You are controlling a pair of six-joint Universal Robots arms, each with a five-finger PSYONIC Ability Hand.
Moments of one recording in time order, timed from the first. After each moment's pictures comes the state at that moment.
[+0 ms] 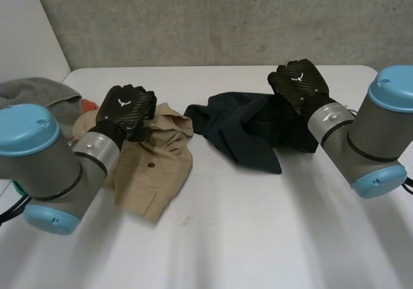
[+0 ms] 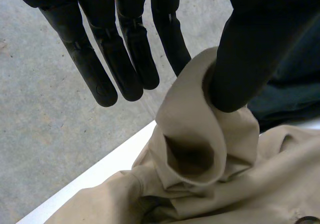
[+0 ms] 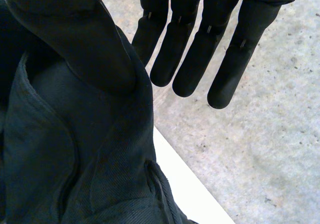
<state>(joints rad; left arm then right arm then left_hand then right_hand) 4.33 -1.98 -1.63 3.59 -1.42 3.41 1.93 -1.04 1.35 -0.32 1.32 2.70 0.96 0.94 0.94 0.94 0.76 1.11 1.16 1.17 1.18 0.96</state>
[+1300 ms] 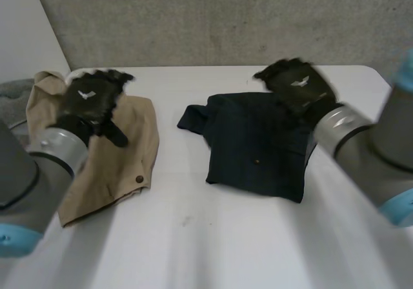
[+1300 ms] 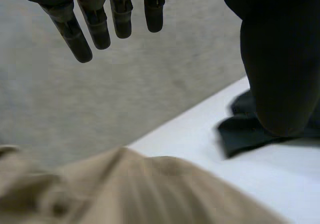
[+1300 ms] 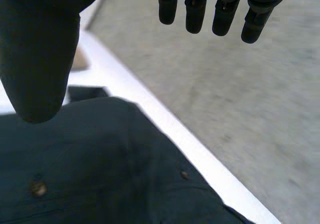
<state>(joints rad) 4.35 -1.71 -1.73 3.40 -1.53 3.31 2.00 -1.28 1.45 -0.06 1.39 2.78 0.19 0.21 0.21 0.20 0.05 0.22 0.21 0.20 0.20 0.05</state>
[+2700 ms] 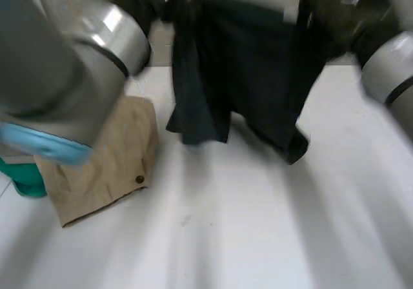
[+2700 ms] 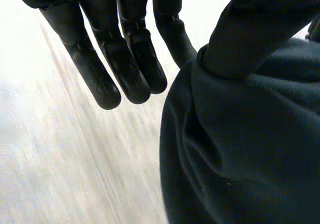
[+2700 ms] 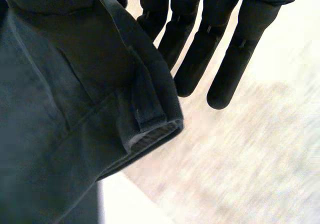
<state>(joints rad) 4.08 -1.87 -1.02 3.26 -1.52 3.21 1.98 -1.51 1.31 0.01 1.46 2.85 1.09 1.19 1.19 1.20 0.98 1.09 1.17 1.19 1.20 1.00</state>
